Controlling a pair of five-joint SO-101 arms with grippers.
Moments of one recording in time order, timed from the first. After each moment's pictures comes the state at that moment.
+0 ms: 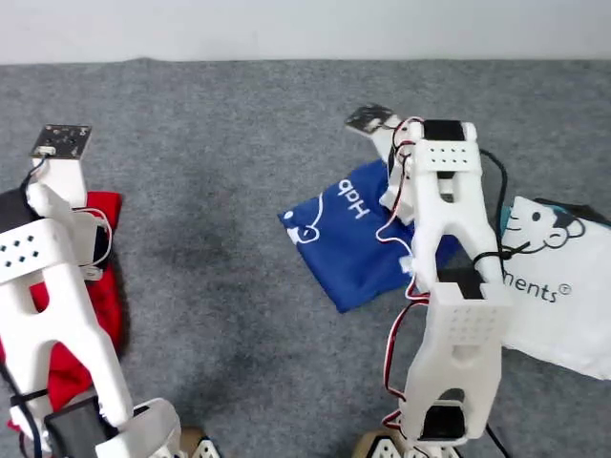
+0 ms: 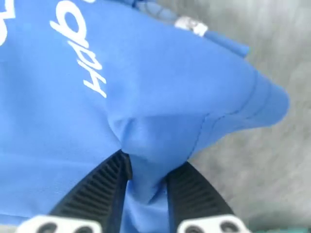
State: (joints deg) left arm -26.8 -14.9 10.1 99.4 -14.2; right arm -3.8 34.5 -27.7 82.2 49.9
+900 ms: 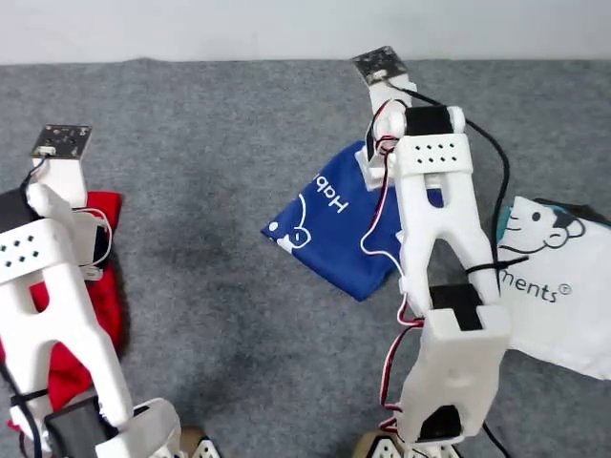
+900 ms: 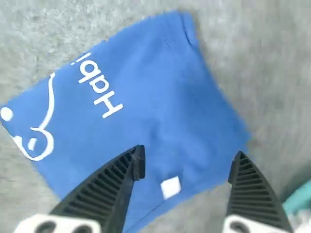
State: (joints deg) left arm -26.8 -14.9 10.1 99.4 -14.2; right arm -8.7 22.7 -27.8 83.7 7.6
